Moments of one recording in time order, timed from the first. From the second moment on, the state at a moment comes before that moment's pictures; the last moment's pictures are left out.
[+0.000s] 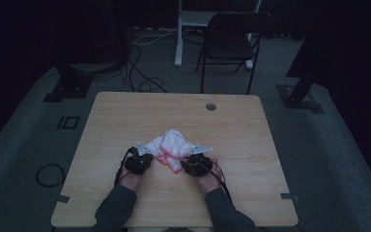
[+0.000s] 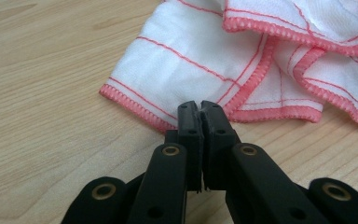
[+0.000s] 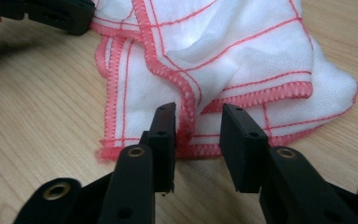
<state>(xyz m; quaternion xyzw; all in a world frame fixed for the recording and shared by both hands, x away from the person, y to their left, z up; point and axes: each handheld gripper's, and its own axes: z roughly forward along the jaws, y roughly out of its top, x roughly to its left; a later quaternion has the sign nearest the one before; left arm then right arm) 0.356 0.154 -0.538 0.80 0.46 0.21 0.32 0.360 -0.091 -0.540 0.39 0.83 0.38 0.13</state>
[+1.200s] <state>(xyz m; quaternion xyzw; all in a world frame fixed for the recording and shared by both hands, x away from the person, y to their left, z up) 0.355 0.164 -0.521 0.78 0.47 0.23 0.34 0.366 -0.129 -0.527 0.41 0.81 0.38 0.16</state>
